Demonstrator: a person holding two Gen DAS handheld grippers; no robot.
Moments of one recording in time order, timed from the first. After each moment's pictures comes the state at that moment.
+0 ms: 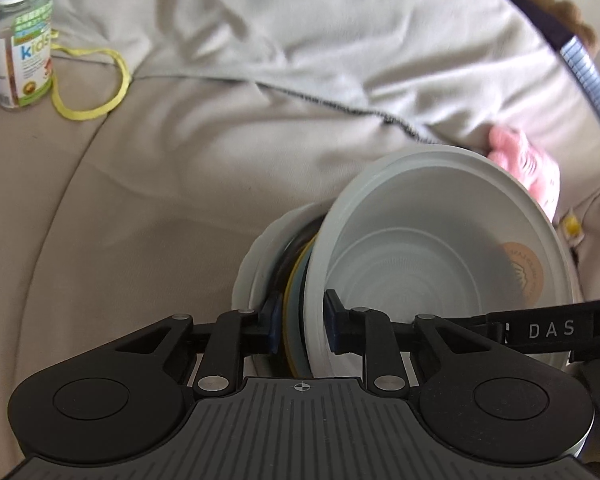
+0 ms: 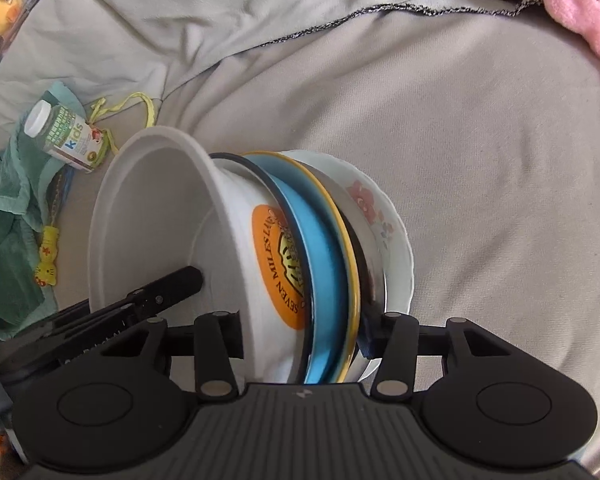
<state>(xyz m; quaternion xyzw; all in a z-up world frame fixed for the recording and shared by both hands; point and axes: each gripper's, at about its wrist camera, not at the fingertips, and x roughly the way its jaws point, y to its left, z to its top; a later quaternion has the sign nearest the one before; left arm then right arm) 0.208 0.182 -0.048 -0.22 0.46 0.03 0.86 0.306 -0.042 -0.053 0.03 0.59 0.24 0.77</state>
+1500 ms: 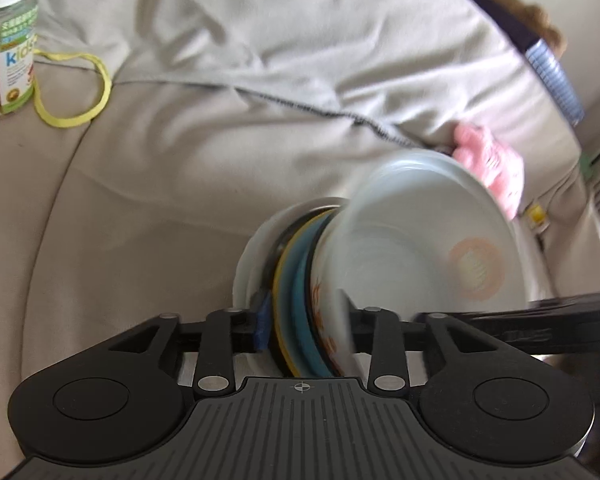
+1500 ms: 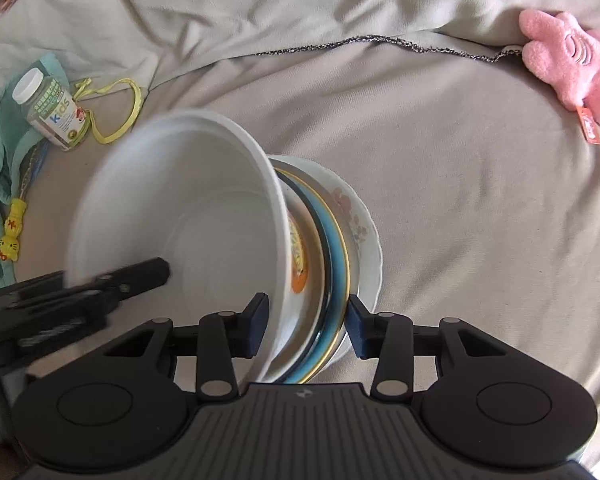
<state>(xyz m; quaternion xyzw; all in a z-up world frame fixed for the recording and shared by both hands) 0.197 0.209 -0.029 -0.24 0.46 -0.03 0.86 0.279 -0.028 -0.035 -0.05 0.56 0.21 0.80</state>
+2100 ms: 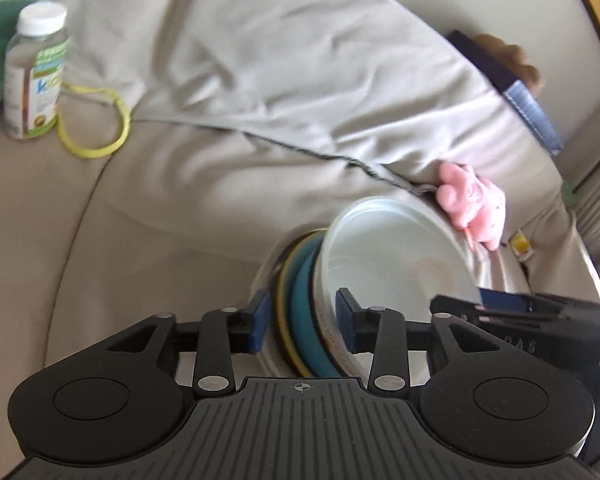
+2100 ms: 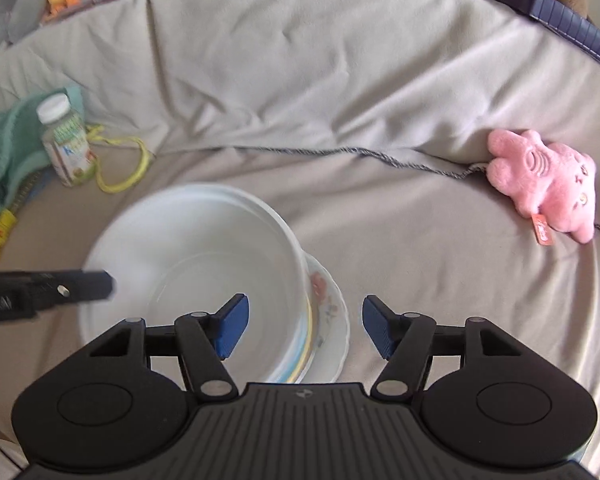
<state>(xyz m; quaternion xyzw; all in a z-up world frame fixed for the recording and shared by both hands) 0.168 0.226 -0.014 -0.25 0.41 -0.02 0.88 0.236 -0.032 -0.012 -0.11 0.39 0.19 0.89</state>
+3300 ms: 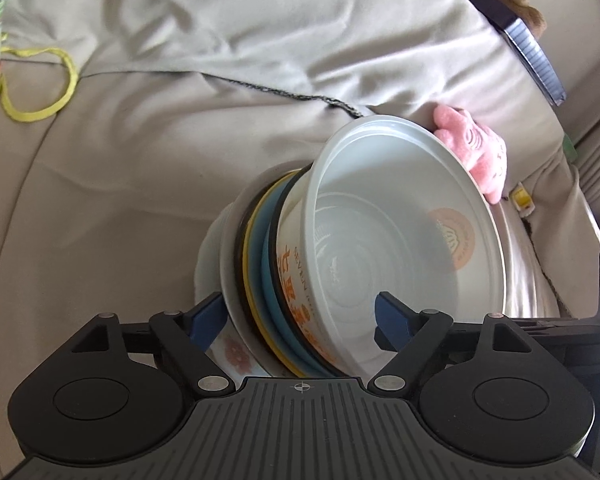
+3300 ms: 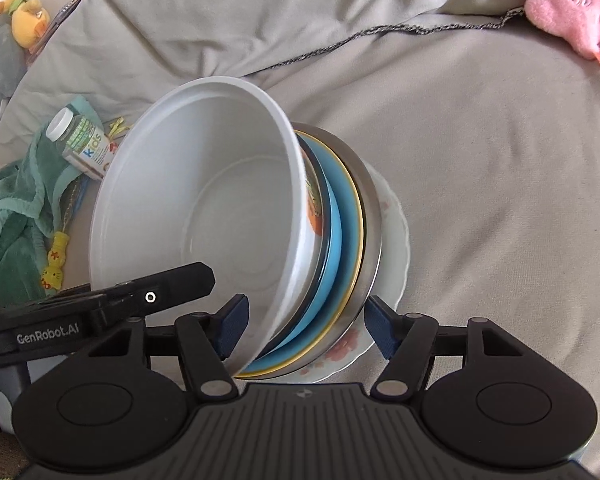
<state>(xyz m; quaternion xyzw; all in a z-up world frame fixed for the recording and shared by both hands) 0.203 0.183 -0.047 -0.22 0.46 -0.07 0.86 0.258 -0.060 -0.066 0.06 0.52 0.26 0.81</state>
